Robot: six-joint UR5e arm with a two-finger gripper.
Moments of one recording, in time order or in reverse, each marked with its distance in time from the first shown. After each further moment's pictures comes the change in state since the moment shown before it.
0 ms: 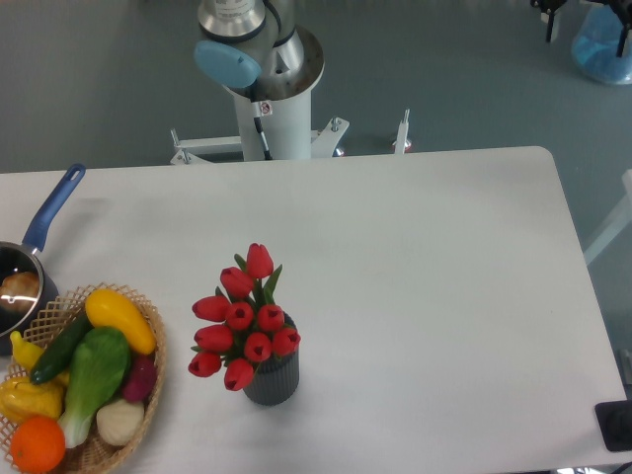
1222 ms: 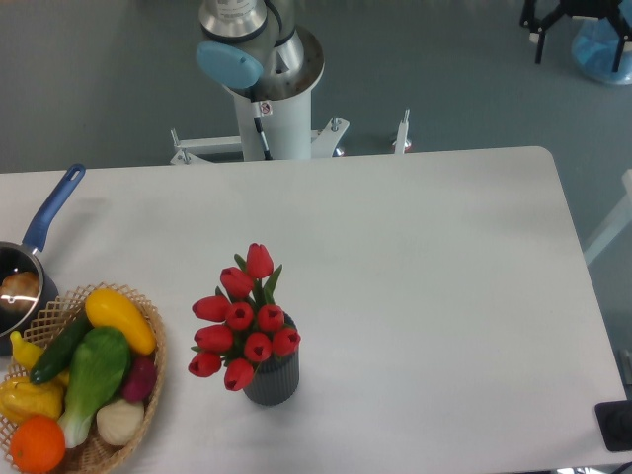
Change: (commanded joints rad) arm 0.021 0.008 -0.064 0.043 -0.285 -0.374
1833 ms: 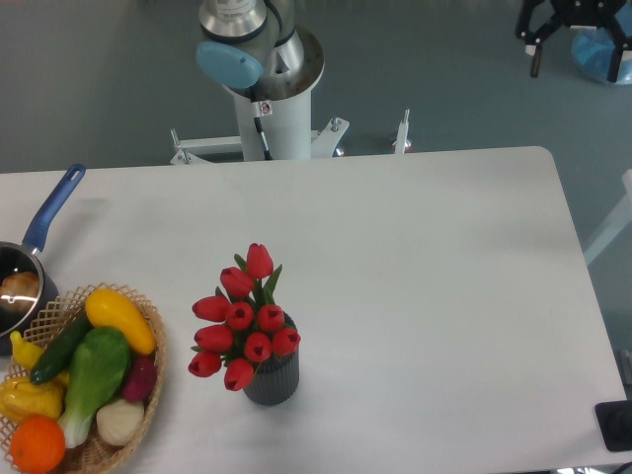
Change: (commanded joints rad) arm -0.005 -0.002 -0.020 0.005 -0.175 -0.210
